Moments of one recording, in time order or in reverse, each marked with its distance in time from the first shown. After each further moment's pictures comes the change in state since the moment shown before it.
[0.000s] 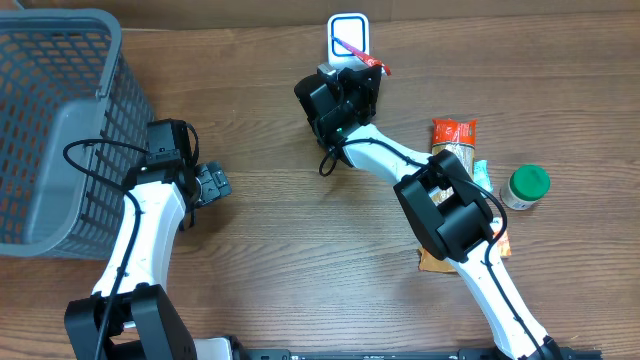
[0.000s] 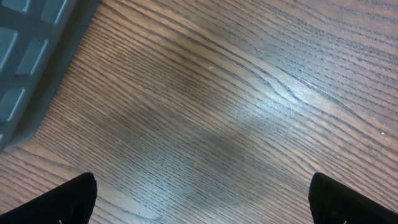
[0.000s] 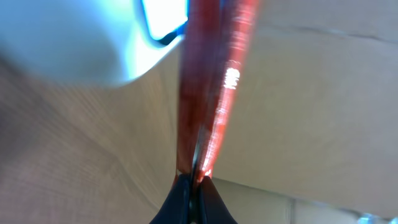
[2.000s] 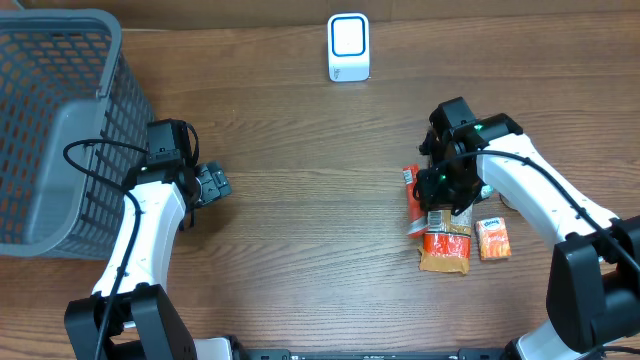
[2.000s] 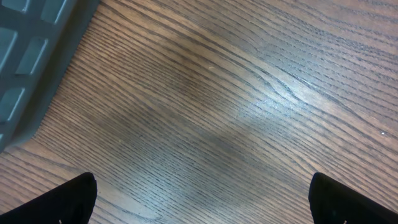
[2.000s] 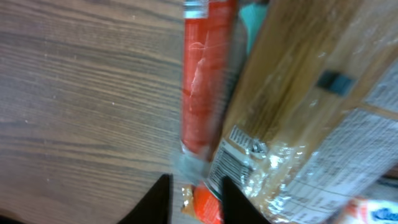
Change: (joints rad) left arm 0.000 0.000 0.000 0.000 0.000 0.000; right arm -0.317 -0.789 -0.681 -1.103 -1.448 1.314
